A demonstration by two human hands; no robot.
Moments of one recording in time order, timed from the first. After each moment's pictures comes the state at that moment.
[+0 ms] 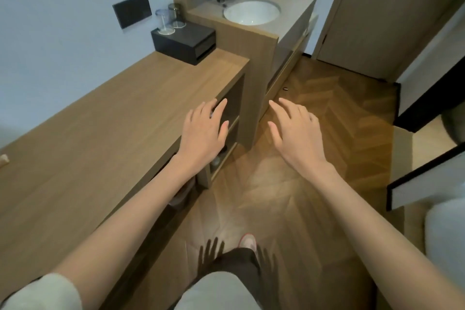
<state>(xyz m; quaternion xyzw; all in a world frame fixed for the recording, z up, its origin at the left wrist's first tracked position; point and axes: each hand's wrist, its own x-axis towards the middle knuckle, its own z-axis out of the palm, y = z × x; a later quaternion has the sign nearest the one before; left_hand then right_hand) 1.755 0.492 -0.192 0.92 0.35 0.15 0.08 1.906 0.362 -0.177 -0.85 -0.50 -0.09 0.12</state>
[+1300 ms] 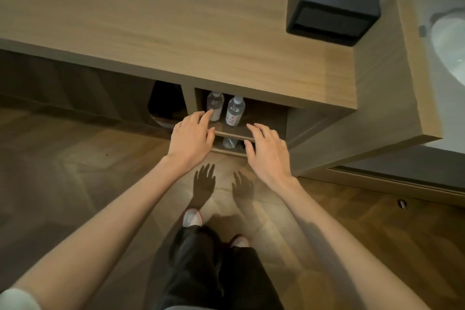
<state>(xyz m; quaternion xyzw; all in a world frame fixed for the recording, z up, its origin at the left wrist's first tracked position) 2.060 0.624 -0.407 0.53 0.82 0.11 0.16 2.227 0.698 -0.402 -0.45 -0.88 0.16 -0.01</state>
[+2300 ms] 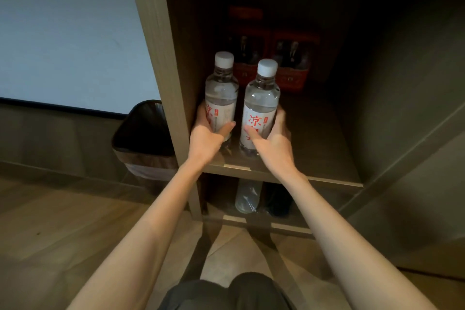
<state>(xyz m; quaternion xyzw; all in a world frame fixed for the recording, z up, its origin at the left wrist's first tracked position) 2.001 0.771 -0.752 0.37 0.74 0.54 0.17 2.133 0.831 -0.749 -0.43 -0.74 0.41 0.31</state>
